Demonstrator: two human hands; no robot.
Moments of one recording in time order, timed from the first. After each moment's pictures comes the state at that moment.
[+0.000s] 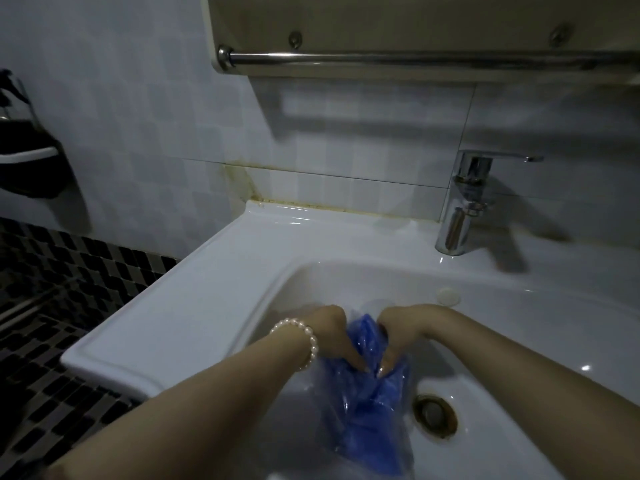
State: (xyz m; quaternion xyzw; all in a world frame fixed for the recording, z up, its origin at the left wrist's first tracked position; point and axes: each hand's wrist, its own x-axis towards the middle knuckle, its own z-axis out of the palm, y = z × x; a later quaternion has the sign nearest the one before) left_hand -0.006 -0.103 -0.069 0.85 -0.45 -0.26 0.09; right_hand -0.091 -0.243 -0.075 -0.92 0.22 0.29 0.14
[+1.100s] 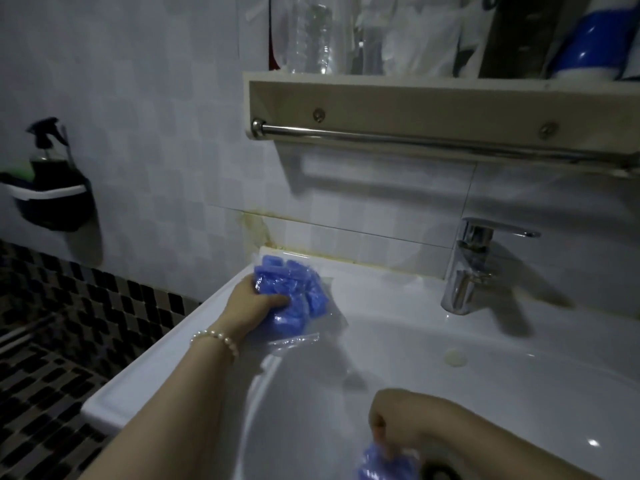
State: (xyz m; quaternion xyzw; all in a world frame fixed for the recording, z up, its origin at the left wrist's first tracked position) left_hand 0.098 -0.050 -0.023 0.73 -0.24 -0.16 0.62; right_hand -0.112 -0.182 -0.055 -0.94 0.18 0.25 0.13
